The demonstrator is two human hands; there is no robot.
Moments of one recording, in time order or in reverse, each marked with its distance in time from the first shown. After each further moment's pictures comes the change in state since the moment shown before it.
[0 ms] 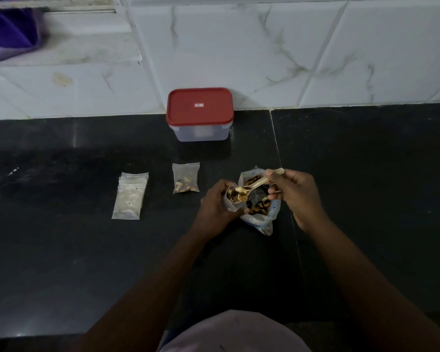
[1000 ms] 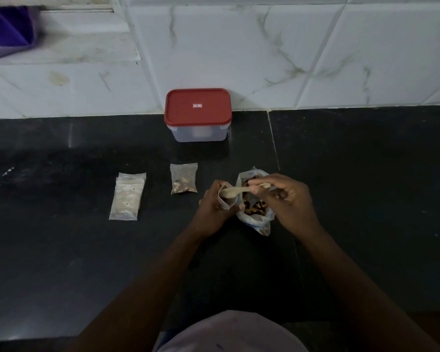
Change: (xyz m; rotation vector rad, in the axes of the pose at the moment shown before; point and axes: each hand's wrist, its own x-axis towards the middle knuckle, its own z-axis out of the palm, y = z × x) left_hand 0.000 -0.004 -0.003 -0.100 -0.035 -0.066; right_hand -0.018 0.008 0.001 -0.300 -0.155 -0.513
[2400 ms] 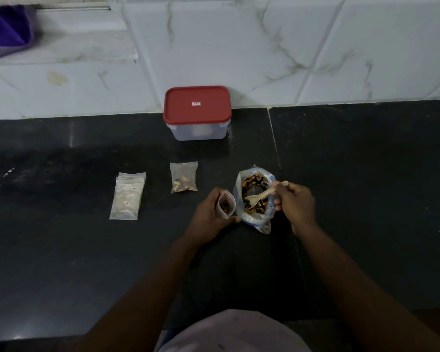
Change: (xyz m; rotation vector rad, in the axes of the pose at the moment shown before) left_hand -0.013 -0.008 -0.003 0.082 -0.032 -0.085; right_hand 0.007 0.054 0.006 0.060 0.320 0.691
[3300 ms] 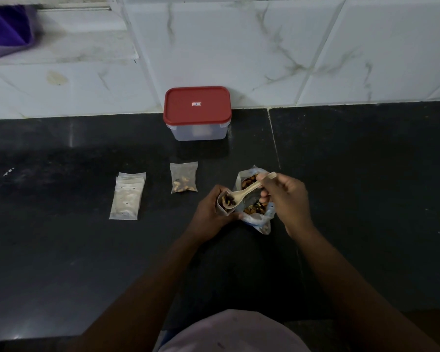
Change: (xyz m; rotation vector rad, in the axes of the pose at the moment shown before) left_hand 0.005 0.003 0.001 -0.090 -0.025 0.079; right_hand -0.035 -0.035 0.007 0.158 -0.155 -0.212
